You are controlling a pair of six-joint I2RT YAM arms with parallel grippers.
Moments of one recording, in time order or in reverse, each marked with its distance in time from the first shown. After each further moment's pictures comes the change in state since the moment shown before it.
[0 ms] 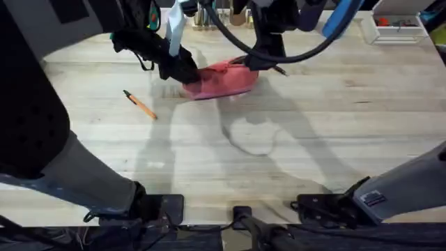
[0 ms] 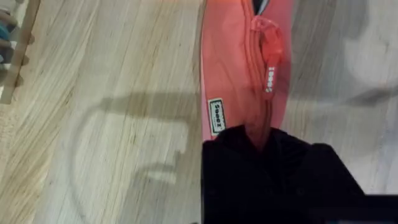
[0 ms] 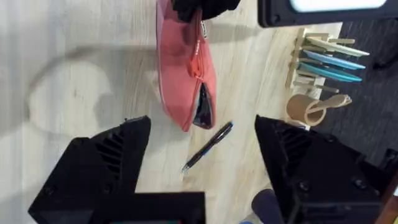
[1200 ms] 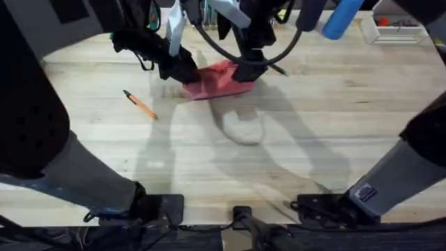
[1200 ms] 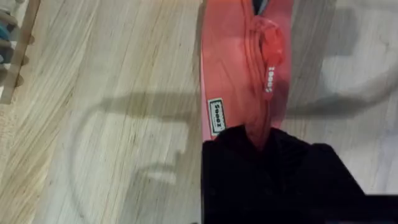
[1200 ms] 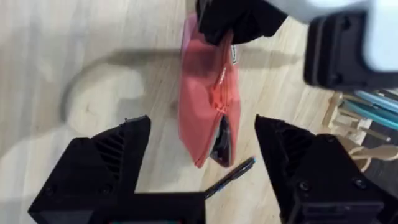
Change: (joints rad) left arm 0.000 0.000 0.000 0.000 0.000 0.000; right arm 0.000 0.149 -0.004 0.008 -0.107 -0.060
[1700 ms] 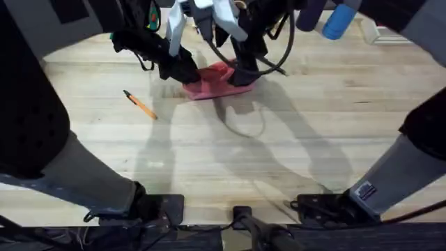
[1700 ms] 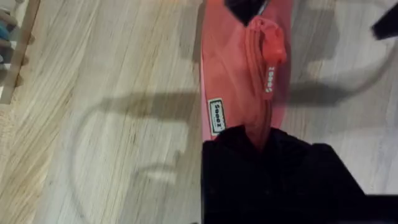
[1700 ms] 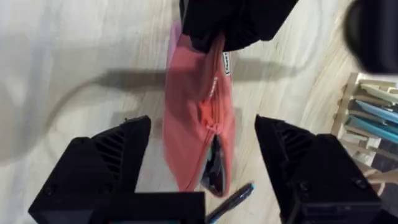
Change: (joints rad) left arm 0.000 0.000 0.000 0.000 0.000 0.000; right arm -0.050 0.012 -0.199 0.243 -0.089 -0.043
